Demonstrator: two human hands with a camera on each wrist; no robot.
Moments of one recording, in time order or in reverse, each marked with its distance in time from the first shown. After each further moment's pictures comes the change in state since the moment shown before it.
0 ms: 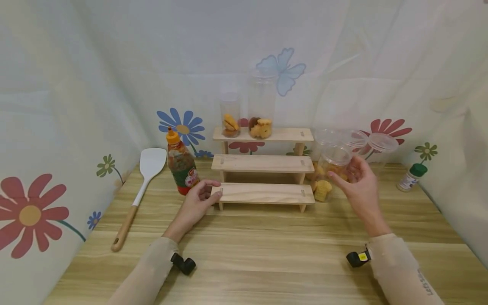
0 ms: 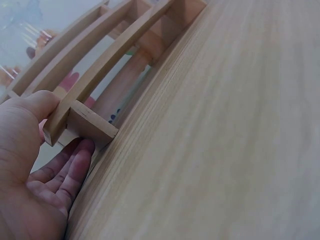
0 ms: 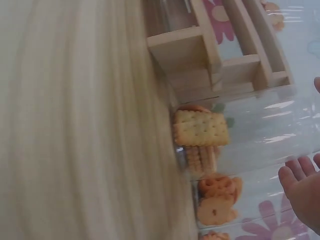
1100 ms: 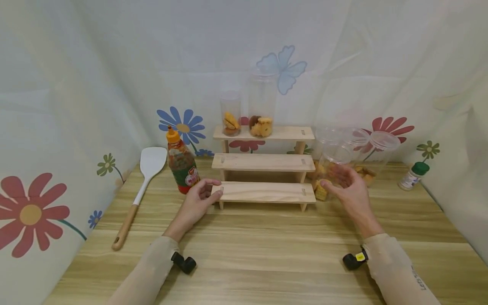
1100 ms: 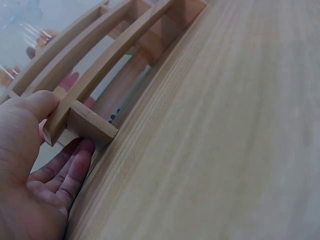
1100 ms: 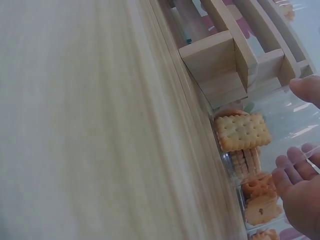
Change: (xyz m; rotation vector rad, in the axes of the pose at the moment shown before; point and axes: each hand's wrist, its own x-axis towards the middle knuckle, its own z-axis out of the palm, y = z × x) left_hand 0.001 0.000 -0.001 0.003 -0.003 -0.001; right_hand -0.001 0.039 0.014 0.036 -0.084 0.000
